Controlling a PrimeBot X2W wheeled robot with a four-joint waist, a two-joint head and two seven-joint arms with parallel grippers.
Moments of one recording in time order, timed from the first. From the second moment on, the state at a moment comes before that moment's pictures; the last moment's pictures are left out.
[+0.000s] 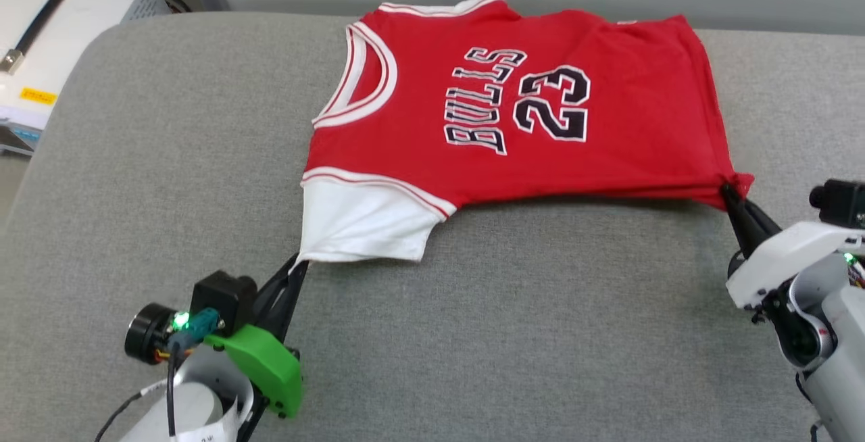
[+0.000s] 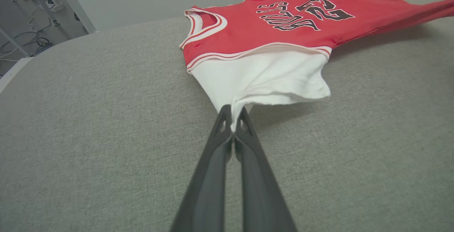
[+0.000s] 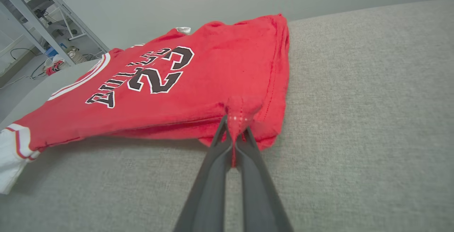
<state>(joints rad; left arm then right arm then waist) -0.26 0.53 -0.60 0.18 -0.56 0.06 -0.15 -0.49 -0.42 0.38 0.61 0.82 0.13 -0.12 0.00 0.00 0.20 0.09</state>
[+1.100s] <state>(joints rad) 0.08 0.69 -0.69 -0.13 -0.67 0.05 0.02 0.18 -0.51 0.13 0.15 0.92 0.13 0.15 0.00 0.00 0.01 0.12</state>
